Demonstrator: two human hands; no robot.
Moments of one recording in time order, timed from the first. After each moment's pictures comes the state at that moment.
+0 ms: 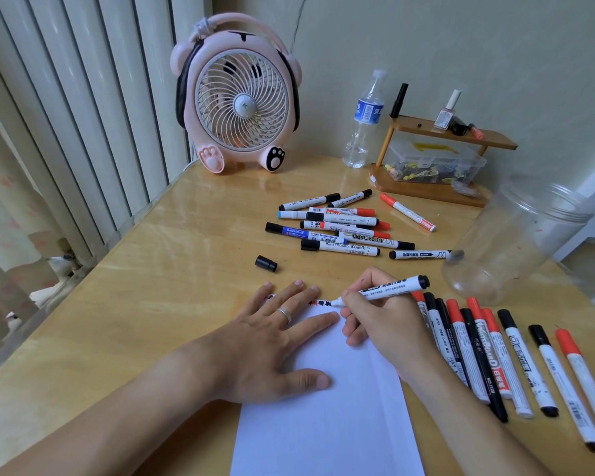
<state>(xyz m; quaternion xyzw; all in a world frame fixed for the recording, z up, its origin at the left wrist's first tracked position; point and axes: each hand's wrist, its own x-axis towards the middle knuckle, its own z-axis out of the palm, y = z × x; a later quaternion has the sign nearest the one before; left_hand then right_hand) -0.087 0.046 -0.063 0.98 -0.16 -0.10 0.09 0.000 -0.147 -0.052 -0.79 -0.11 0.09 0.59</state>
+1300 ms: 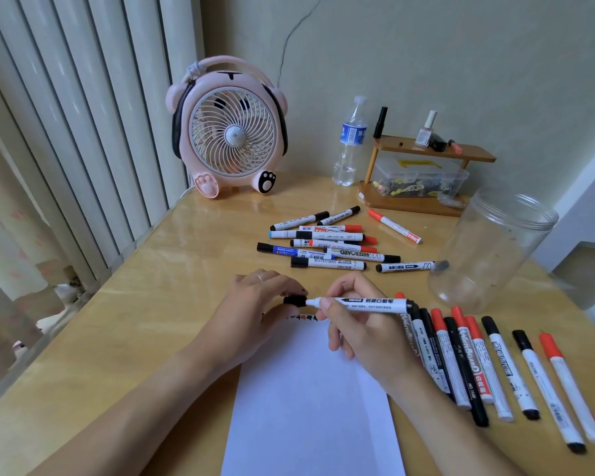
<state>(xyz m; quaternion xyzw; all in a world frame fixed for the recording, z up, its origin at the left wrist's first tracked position) -0.056 0.056 -0.059 0.92 -0.10 0.23 0.30 -0.009 -0.150 -0.043 -0.71 -0.23 0.11 0.66</state>
